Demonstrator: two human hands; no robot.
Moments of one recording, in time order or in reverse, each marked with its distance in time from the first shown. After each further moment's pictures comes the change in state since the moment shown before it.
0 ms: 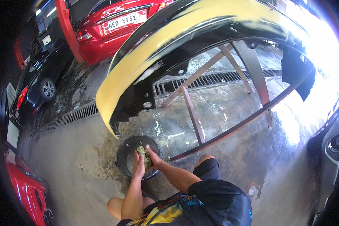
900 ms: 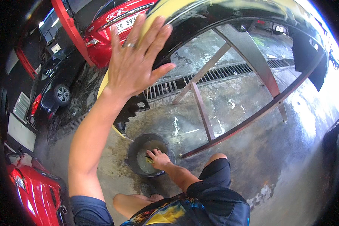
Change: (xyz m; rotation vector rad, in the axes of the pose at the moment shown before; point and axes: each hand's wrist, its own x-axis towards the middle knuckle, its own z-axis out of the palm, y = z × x) left_hand 0.005 0.476 -0.095 1.084 0.791 1.615; right_hand -0.018 0.018 -0.005 -1.884 0.076 -0.594
